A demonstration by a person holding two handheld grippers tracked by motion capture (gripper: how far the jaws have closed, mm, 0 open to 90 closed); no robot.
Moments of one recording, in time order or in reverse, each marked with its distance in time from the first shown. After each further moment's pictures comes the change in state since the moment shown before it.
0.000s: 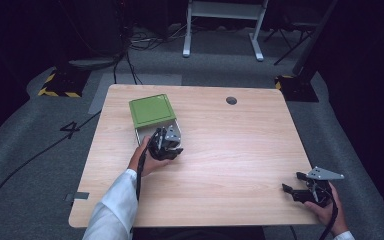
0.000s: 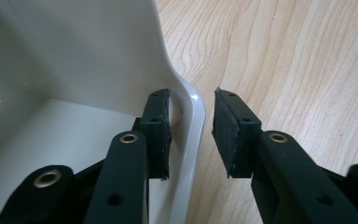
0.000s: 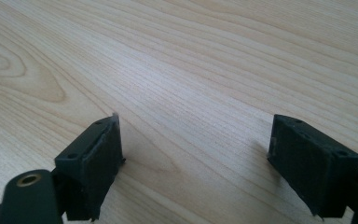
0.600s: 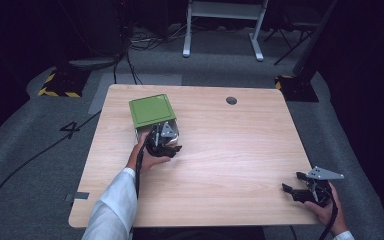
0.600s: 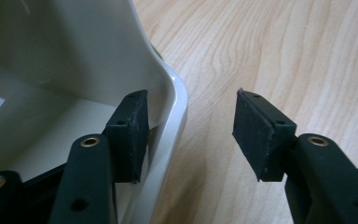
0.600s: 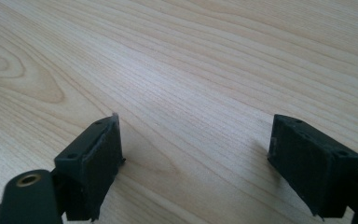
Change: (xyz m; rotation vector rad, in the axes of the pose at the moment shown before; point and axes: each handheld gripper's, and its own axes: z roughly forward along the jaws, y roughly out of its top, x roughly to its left) left arm 0.014 -0.005 0.005 -0.048 0.039 -0.031; right arm 0.000 0.000 0.000 0.000 -0.002 0.001
